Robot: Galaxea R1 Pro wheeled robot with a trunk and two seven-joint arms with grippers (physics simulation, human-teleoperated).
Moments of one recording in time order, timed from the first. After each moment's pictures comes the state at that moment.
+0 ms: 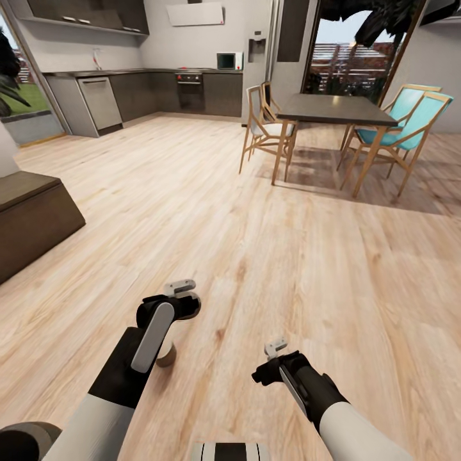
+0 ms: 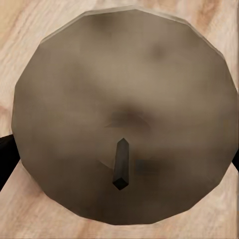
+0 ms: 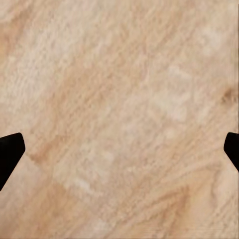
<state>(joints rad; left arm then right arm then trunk) -0.63 -0.10 -0.22 -1.36 0.69 0.89 0.75 -0.64 0.10 0.20 -0.57 0.16 0.56 0.19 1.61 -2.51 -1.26</state>
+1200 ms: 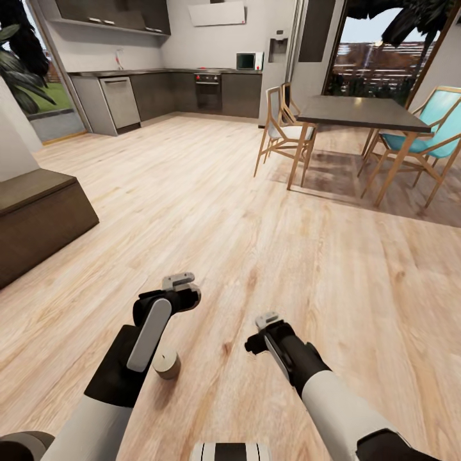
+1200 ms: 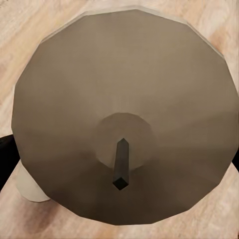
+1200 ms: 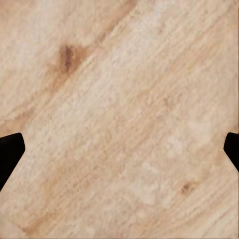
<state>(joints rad) -0.63 -0.10 -0.22 -1.43 0.68 0.91 0.75 -0.77 0.17 0.21 -0.61 0.16 0.69 0.08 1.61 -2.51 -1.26</state>
